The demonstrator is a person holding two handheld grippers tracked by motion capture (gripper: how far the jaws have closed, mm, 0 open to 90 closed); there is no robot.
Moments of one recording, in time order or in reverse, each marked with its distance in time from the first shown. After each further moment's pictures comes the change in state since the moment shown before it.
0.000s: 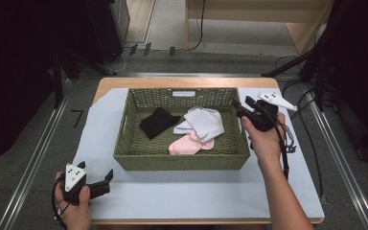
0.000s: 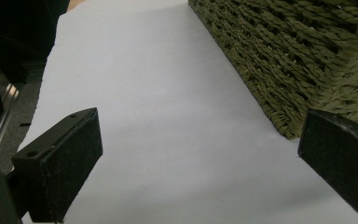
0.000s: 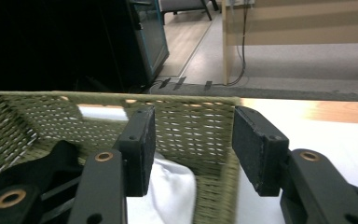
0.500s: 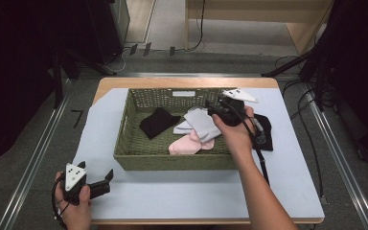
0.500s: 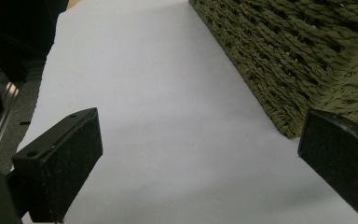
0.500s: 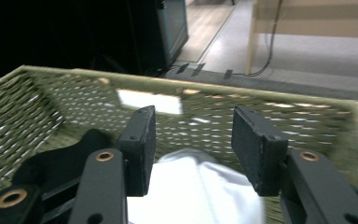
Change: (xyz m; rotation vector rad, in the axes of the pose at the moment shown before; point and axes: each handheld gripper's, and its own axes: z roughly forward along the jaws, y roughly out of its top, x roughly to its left) left arm 0.000 0.000 0.001 0.009 0.002 0.002; right arm 0.058 -0.009 0.051 0.080 0.067 -0.062
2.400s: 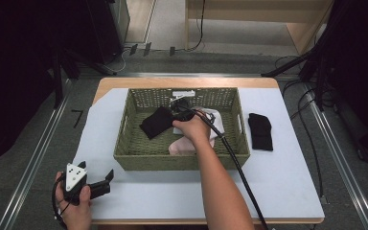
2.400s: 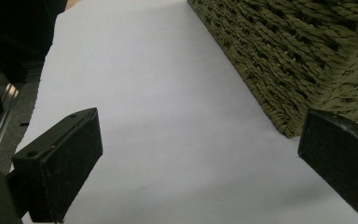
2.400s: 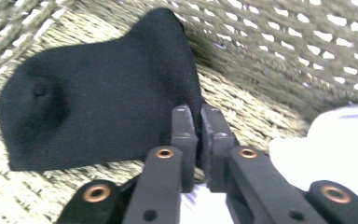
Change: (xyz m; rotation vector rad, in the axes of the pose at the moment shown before) left arm 0.000 0.000 0.000 0.001 -0.002 0.007; right arm 0.073 -0.036 0.128 0.501 0.141 -0.150
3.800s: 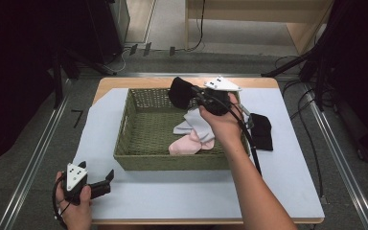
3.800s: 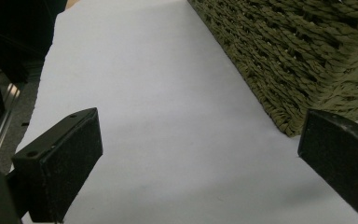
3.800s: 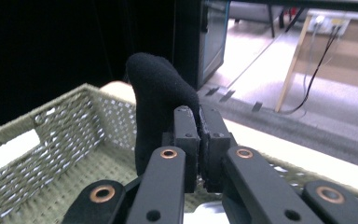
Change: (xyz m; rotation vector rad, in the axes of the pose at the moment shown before) left arm -0.001 0.000 0.001 0.004 0.004 0.010; right arm -0.031 -0.003 -0.143 -0.589 -0.053 -0.057
